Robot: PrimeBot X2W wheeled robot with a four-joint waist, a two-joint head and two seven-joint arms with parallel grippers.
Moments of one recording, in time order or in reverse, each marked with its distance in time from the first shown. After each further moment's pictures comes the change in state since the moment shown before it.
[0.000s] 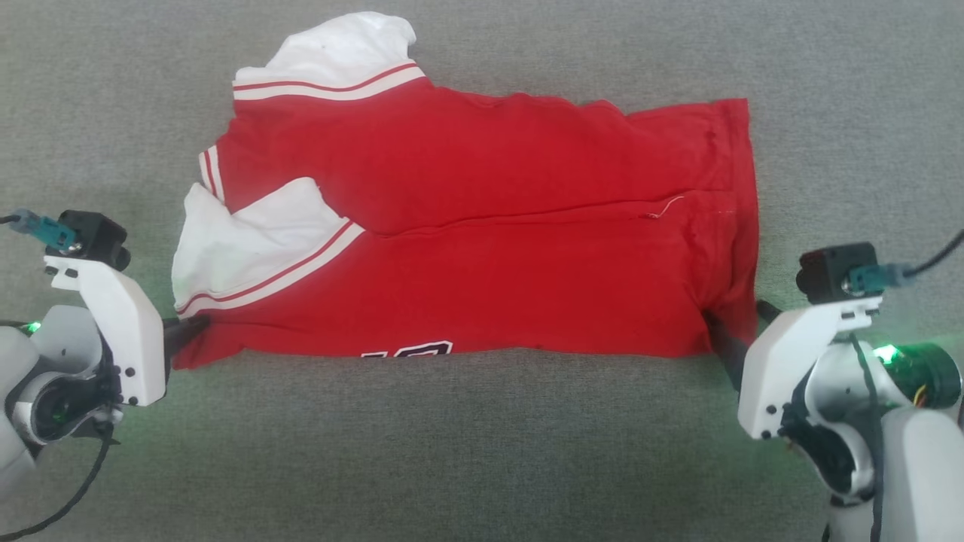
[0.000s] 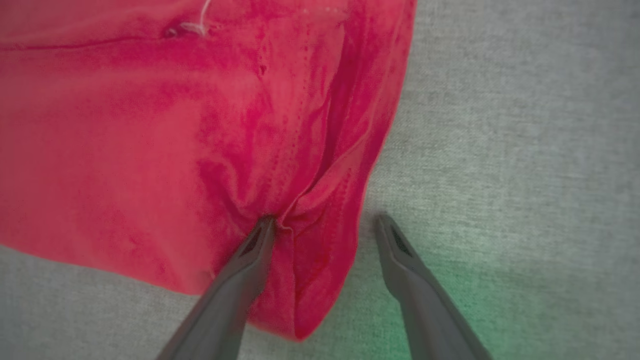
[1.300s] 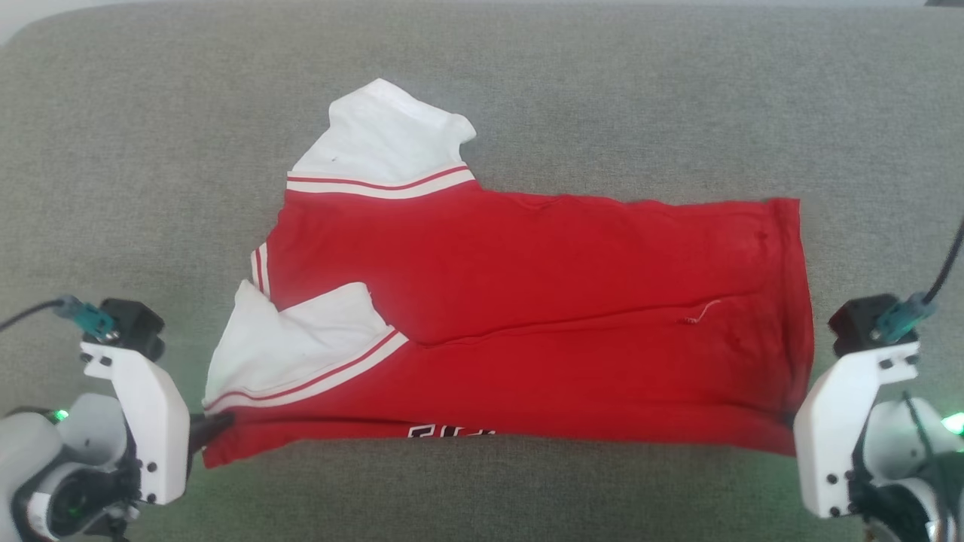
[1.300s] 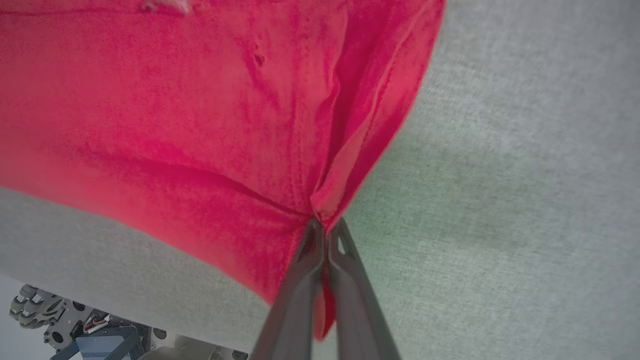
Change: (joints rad) left arm 0.133 0.145 -0.022 -0.311 -0.032 0.157 0.010; right arm 0.144 -0.073 -0.055 -0.294 0.016 0.000 0.515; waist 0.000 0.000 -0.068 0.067
